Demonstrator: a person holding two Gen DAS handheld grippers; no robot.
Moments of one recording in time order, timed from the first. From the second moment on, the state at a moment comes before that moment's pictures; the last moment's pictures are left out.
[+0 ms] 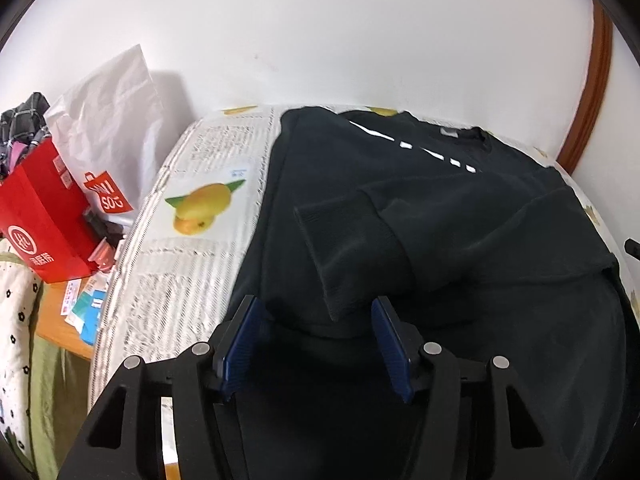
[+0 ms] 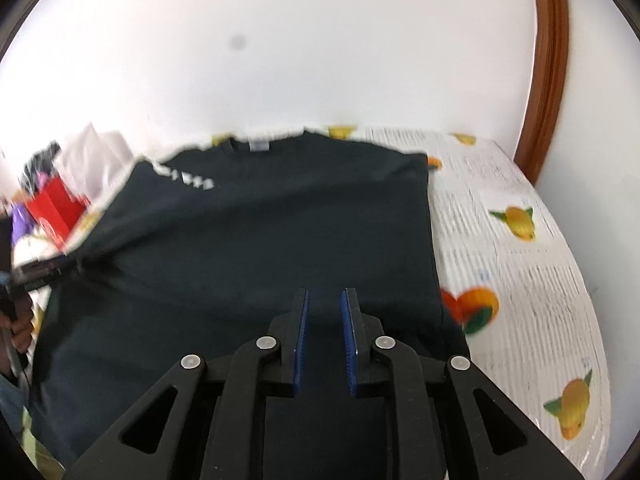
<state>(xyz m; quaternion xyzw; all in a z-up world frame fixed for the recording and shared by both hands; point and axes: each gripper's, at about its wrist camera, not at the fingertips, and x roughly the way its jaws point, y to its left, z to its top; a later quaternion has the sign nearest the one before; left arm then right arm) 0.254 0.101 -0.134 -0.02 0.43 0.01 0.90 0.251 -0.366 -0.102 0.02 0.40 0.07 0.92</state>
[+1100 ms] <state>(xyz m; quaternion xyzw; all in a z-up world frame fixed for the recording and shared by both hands) 0.272 0.093 -0.164 -0.01 0.42 0.02 0.91 0.280 -0.367 -0.168 -0.05 0.40 -0.07 0.91</state>
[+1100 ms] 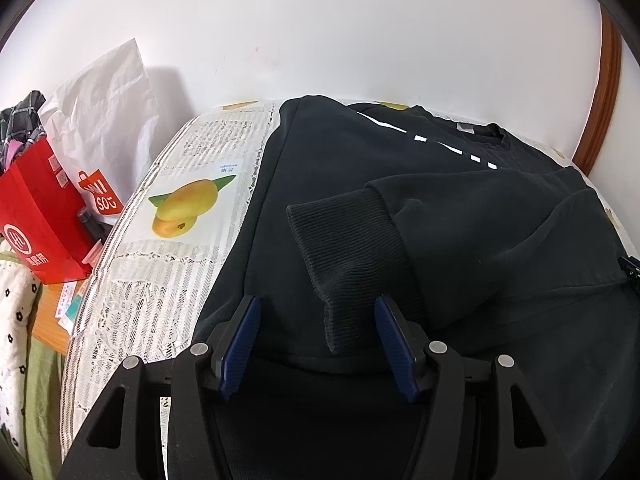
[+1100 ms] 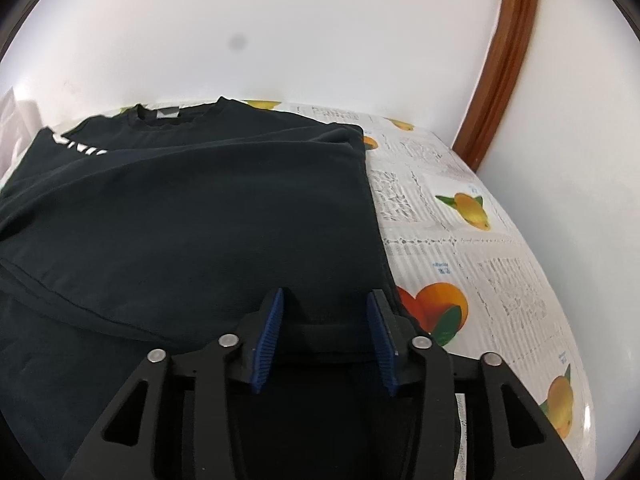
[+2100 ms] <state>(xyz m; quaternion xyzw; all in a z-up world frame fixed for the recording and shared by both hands) 0.257 0.097 -0.153 -0.03 0.43 0.00 0.90 0.261 -0.372 -0.154 -0.03 0.40 -0.06 0.91</state>
